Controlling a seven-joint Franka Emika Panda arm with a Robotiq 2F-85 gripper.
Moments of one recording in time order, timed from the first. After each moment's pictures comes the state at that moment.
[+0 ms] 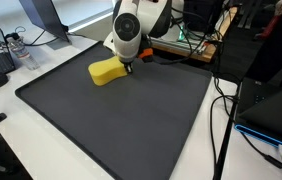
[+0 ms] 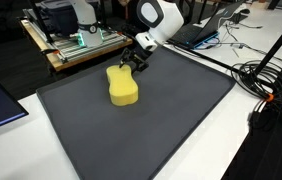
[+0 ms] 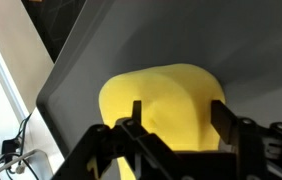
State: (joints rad) arm 0.21 0.50 -0.09 -2.05 -0.46 1.99 1.12
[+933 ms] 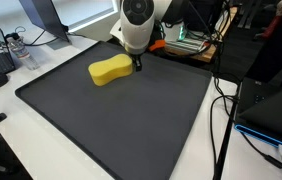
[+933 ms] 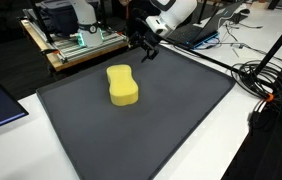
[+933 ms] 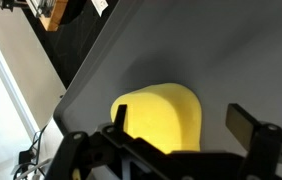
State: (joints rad) arm 0.22 0.43 0.00 -1.98 -0.38 1.82 1.19
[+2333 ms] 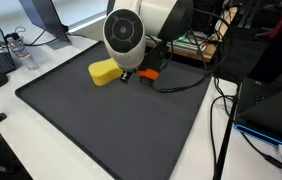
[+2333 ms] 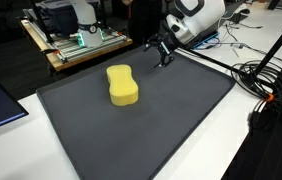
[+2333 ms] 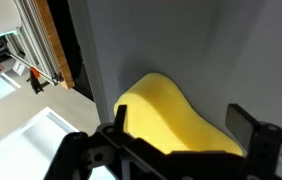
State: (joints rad) arm 0.27 0.70 -0.02 -1.53 -0.31 1.56 1.76
